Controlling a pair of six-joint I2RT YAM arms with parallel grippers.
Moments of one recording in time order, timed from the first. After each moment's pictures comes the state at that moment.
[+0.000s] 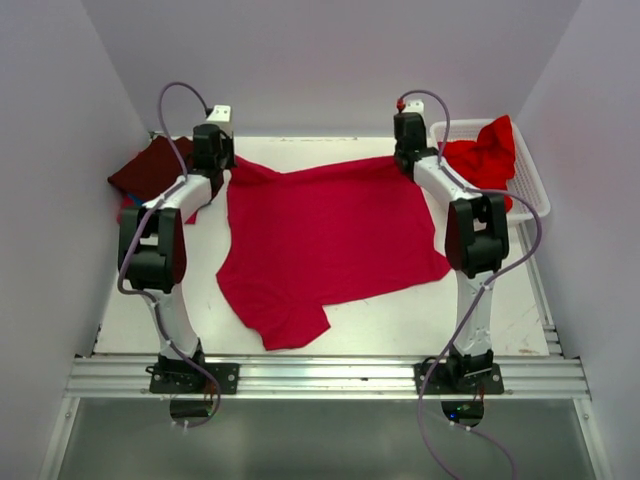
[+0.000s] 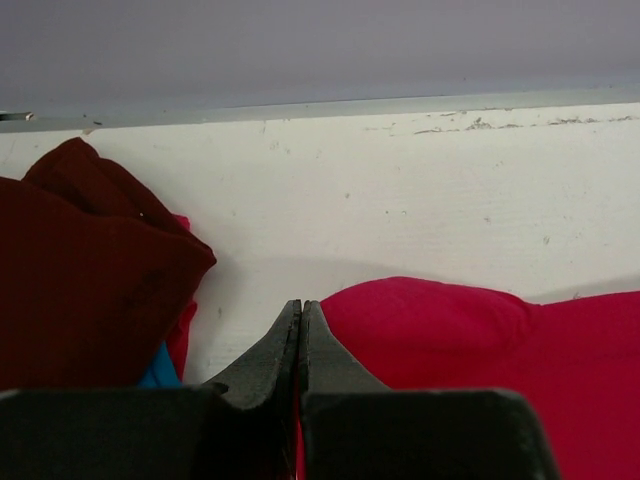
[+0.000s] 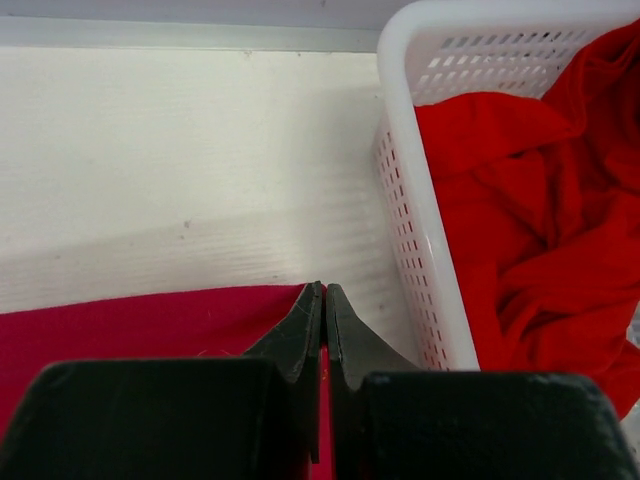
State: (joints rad) left arm -0.08 1.95 1.39 0.17 -0.09 0.00; right arm 0.24 2.16 1.77 -0.18 0.55 -0.03
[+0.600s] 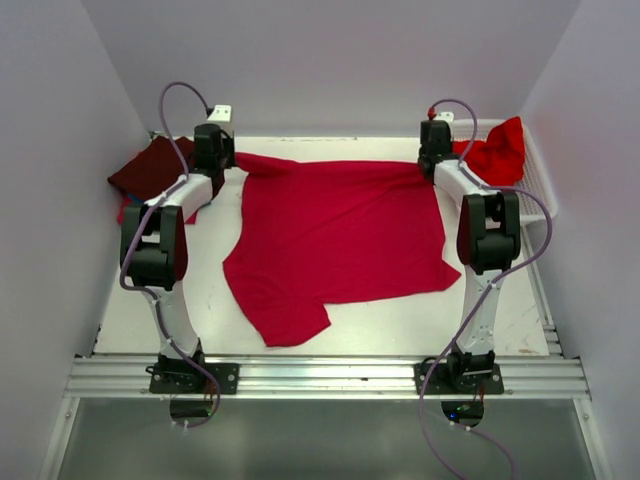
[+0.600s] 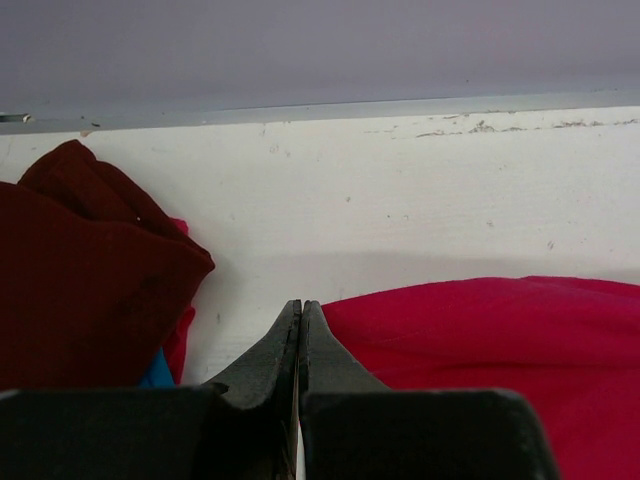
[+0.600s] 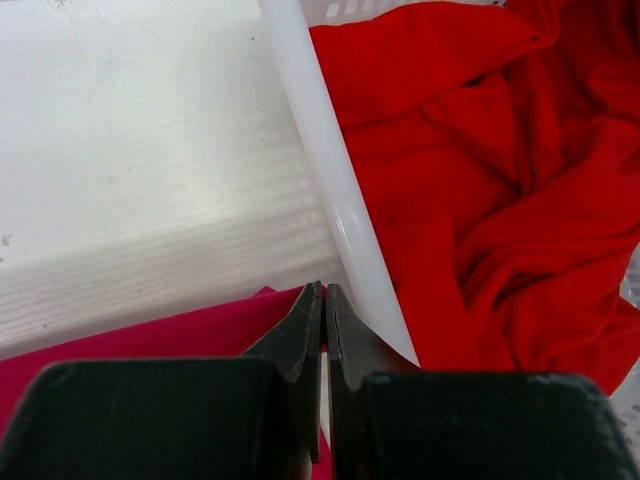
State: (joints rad) left arm -0.08 1.98 1.41 0.18 -0.09 0.00; right arm 0.10 2.17 1.69 -0.16 0.55 0.02
